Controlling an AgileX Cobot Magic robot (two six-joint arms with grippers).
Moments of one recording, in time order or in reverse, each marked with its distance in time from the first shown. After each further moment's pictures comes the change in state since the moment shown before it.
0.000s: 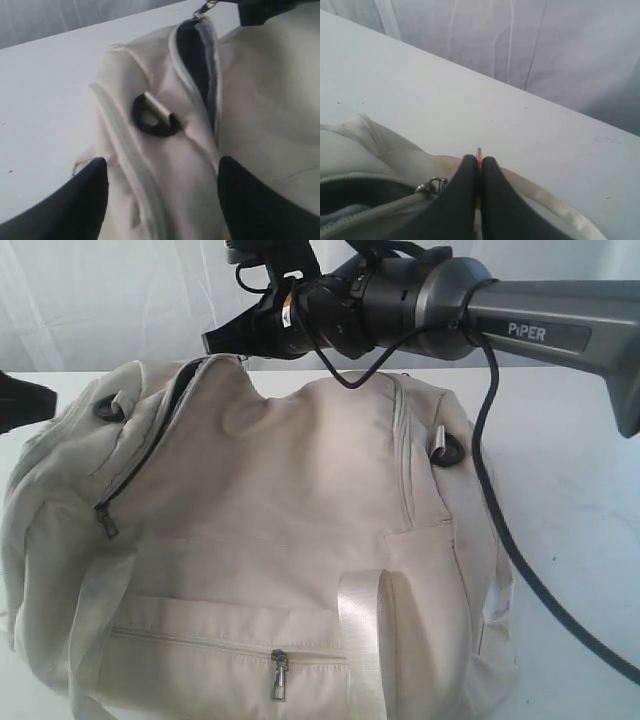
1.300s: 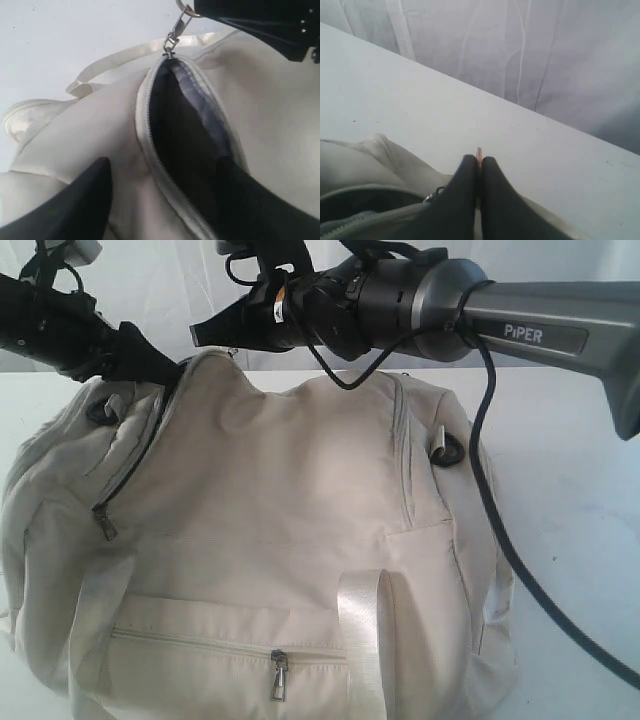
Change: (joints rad) left arm -0.030 0.681 -0.567 -0.135 0.287 0.088; right arm 0.007 0.000 0.000 0.004 -0.072 -0.006
